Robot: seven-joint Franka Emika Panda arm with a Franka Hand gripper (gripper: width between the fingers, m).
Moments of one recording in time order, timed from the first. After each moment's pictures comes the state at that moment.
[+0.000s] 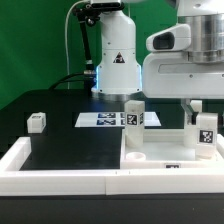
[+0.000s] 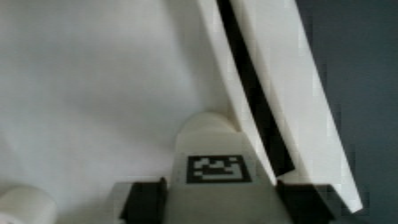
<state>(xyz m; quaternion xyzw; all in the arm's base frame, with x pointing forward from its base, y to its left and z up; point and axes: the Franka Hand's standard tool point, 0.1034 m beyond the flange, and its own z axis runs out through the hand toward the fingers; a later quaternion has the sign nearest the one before) 0.598 0.113 0.080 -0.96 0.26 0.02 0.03</state>
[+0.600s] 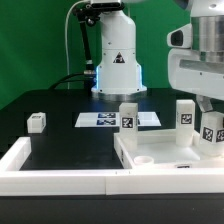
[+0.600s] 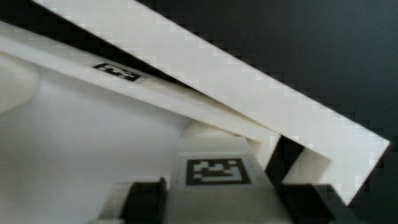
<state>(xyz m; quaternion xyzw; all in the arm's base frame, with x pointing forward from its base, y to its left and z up) 0.597 0.129 0.079 -0.85 0.53 0.02 0.03</state>
